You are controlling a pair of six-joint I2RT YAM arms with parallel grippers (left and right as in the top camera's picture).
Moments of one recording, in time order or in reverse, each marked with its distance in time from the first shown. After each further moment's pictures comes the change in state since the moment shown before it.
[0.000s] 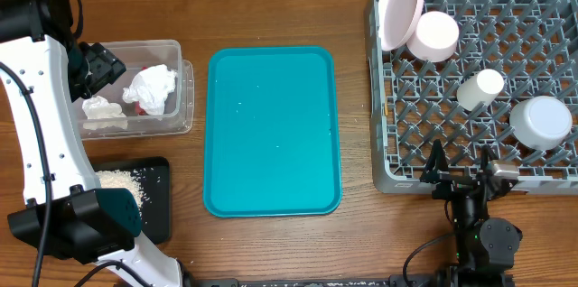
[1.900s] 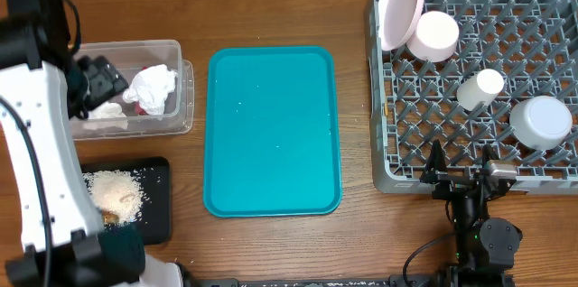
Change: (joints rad) left arm -0.001 -0.198 -0.197 0.072 0.015 0.133; right arm 0.000 0.000 0.000 0.000 -0.001 -0.042
